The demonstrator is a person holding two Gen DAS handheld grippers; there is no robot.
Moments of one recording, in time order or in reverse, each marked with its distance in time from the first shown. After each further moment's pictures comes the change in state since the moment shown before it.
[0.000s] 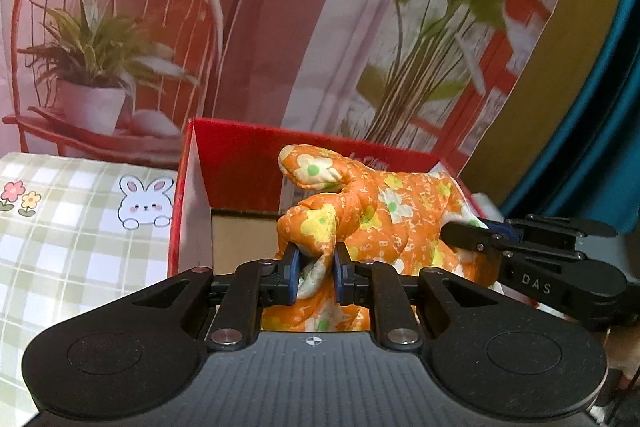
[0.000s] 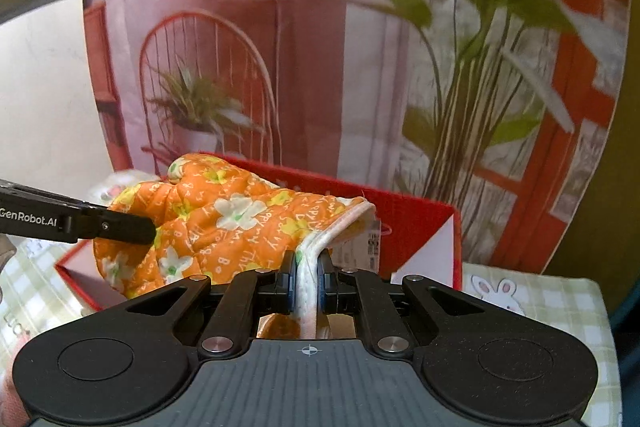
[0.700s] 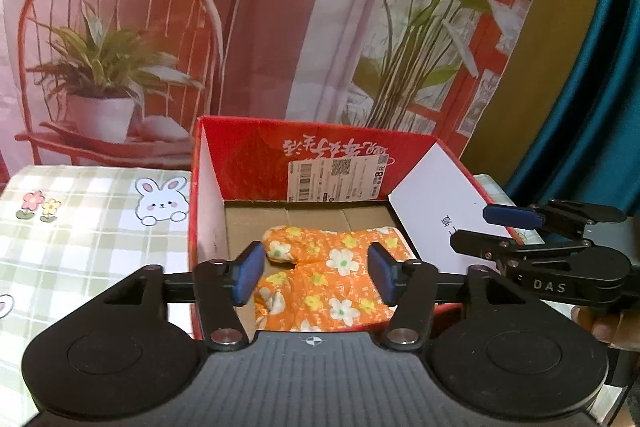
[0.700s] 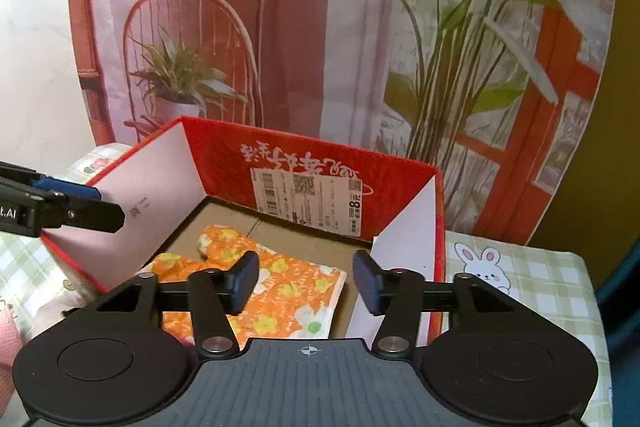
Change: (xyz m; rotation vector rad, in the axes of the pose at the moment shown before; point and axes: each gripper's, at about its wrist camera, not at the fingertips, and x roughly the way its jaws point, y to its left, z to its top) left arm -0.035 -0.006 -0.012 0.078 -0.008 0.037; right arm -0.020 0.005 -0.020 -0.006 0.027 -0.054
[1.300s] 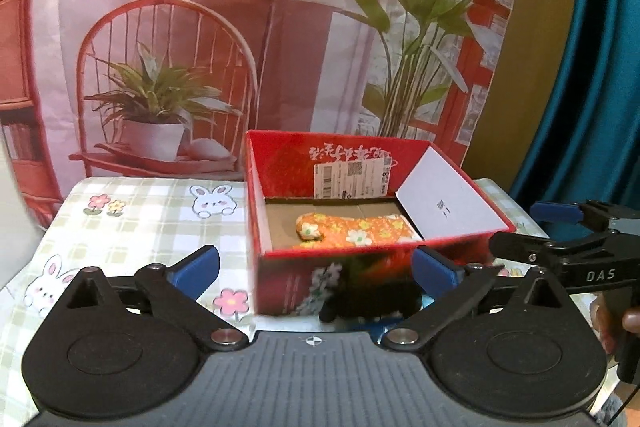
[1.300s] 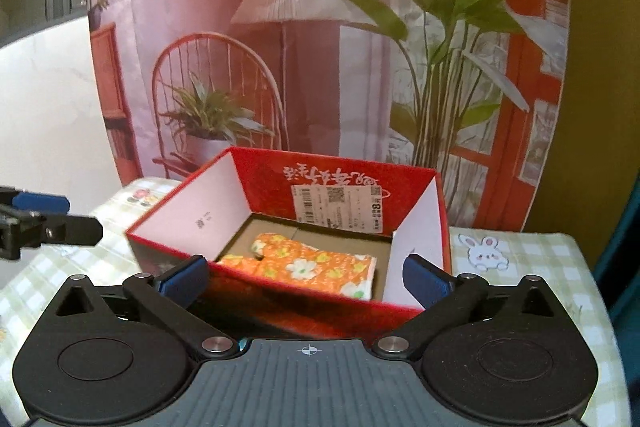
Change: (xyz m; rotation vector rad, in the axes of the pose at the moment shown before) left arm -0.098 -0.006 -0.053 0.039 -0.104 0.086; right arm -0.093 0.035 -0.035 0.087 -0.114 0.030
